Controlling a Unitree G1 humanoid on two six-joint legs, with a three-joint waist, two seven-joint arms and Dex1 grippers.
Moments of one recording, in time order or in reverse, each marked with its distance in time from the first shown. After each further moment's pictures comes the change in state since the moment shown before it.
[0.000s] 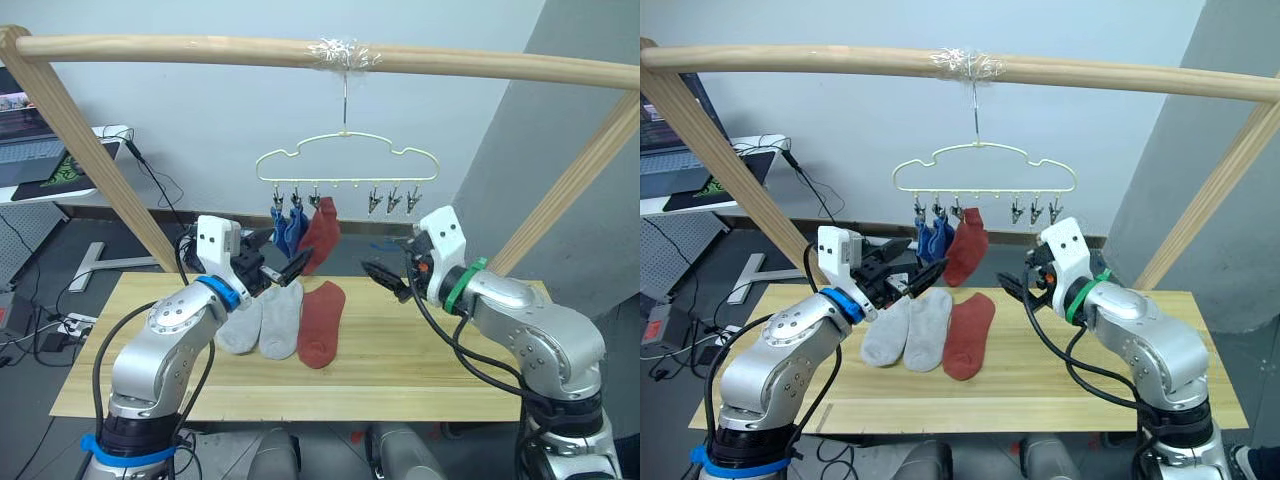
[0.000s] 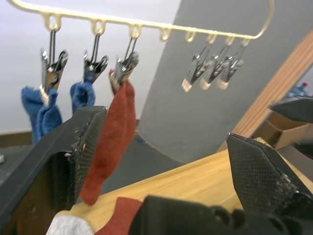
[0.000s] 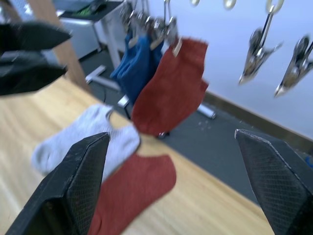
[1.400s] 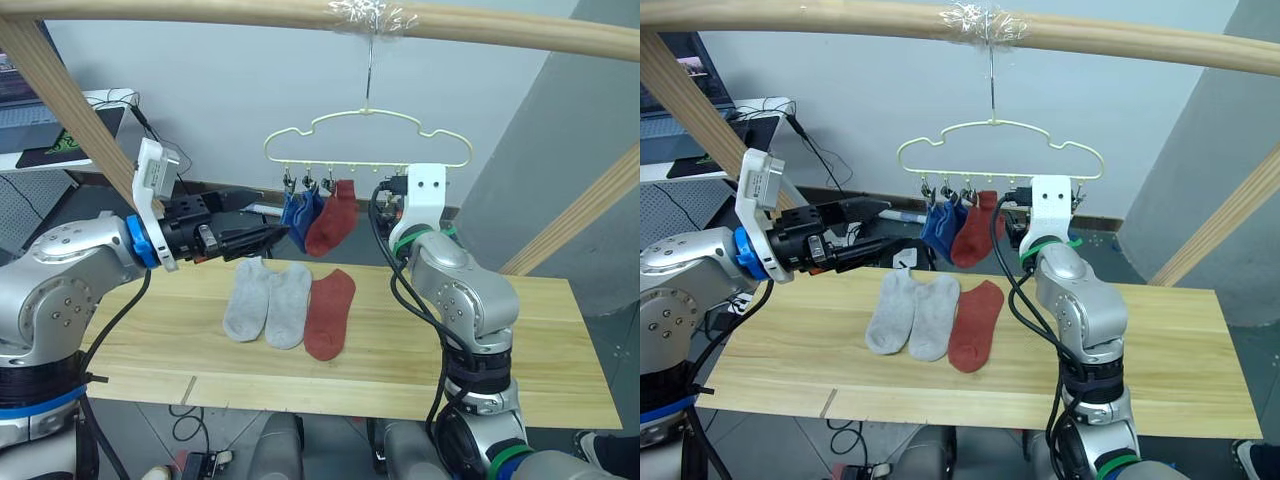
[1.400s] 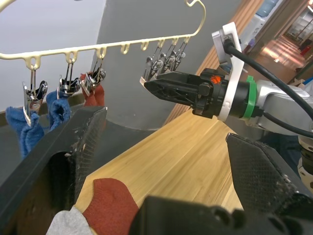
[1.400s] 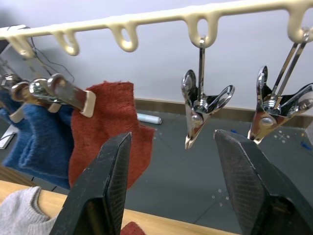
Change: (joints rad) left arm -0.259 0.374 0.188 0.073 -0.364 0.282 -0.363; right arm -0.224 0.403 -0.039 0.254 -0.306 -0.048 -0.410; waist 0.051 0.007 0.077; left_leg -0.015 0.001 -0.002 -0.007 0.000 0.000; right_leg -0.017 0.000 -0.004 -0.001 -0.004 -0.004
